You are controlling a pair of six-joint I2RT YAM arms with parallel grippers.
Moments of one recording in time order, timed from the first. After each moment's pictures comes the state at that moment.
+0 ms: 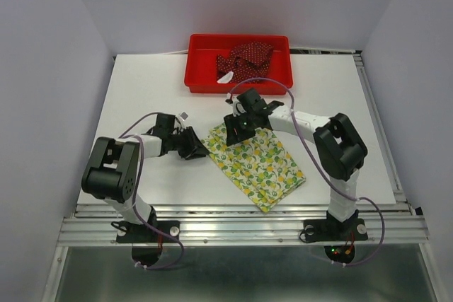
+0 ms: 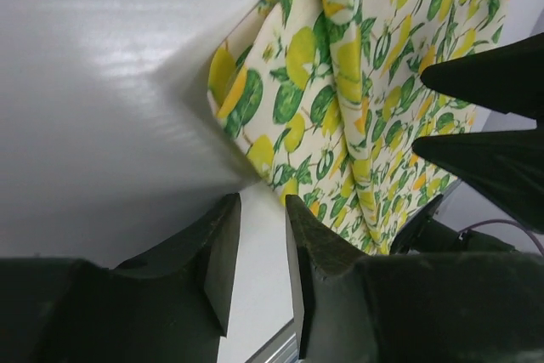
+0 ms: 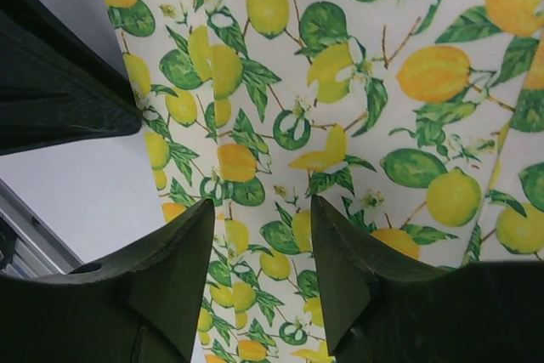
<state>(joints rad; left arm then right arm) -0.21 1.59 0.62 0.00 0.61 -0.68 0.66 1.94 1.37 -0.41 -0.36 0.25</state>
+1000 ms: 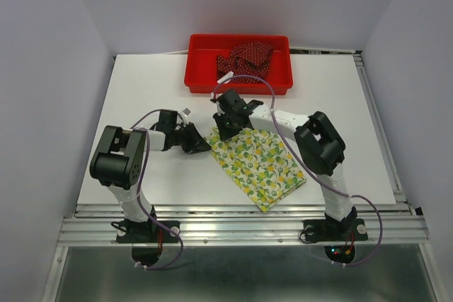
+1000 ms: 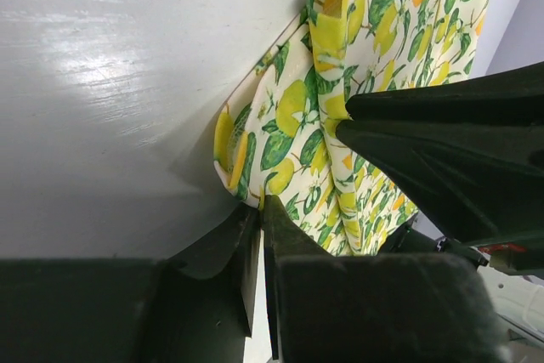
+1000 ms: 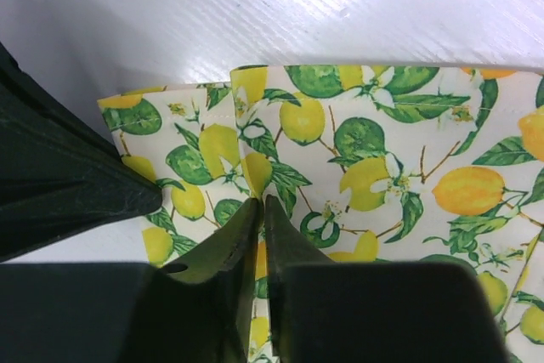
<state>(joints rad) -0.21 1.74 0.70 0.11 0.66 -0.72 0.76 2.12 1.60 -0.46 -0.14 0.27</state>
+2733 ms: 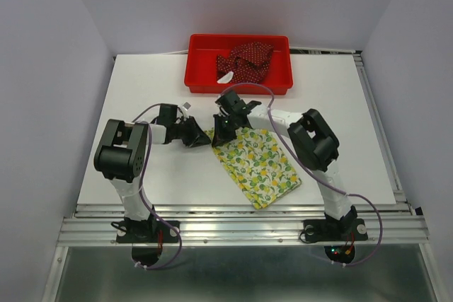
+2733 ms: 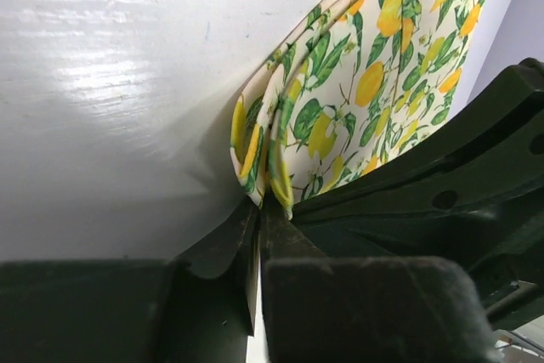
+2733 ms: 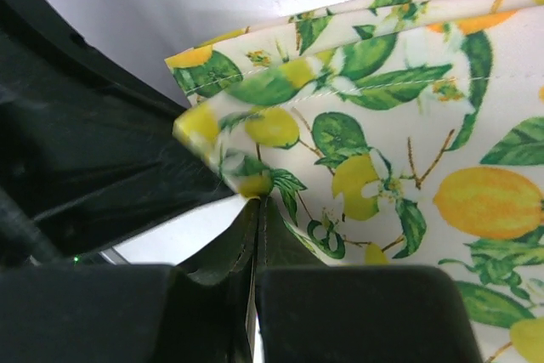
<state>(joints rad) -0.19 1.82 0.79 0.12 0.68 -0.72 0.73 2.20 1.63 -0.43 -0.38 0.65</state>
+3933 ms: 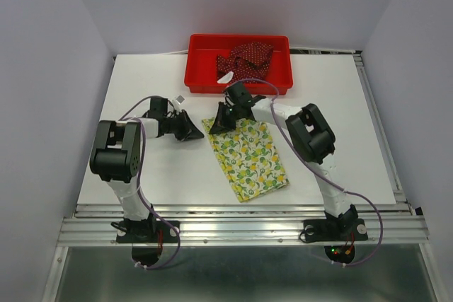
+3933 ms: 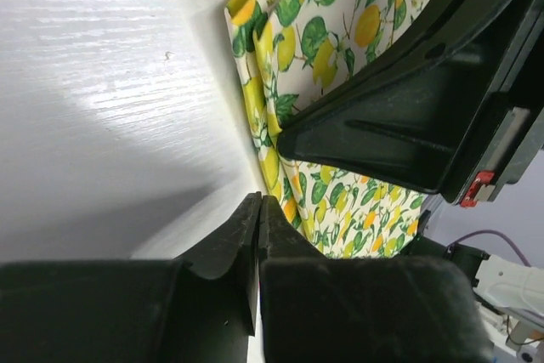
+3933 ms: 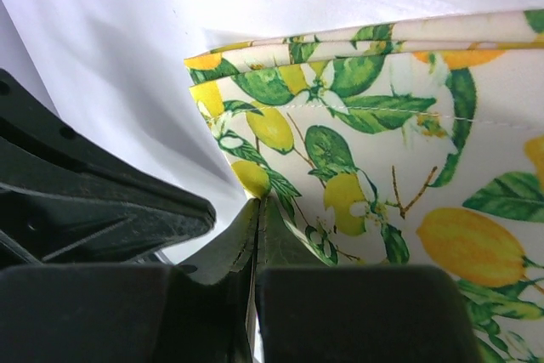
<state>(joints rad) -0.11 1.80 0.88 -0.02 0.73 -0.56 0.63 2.32 1.72 -0.29 -0.52 0.82</state>
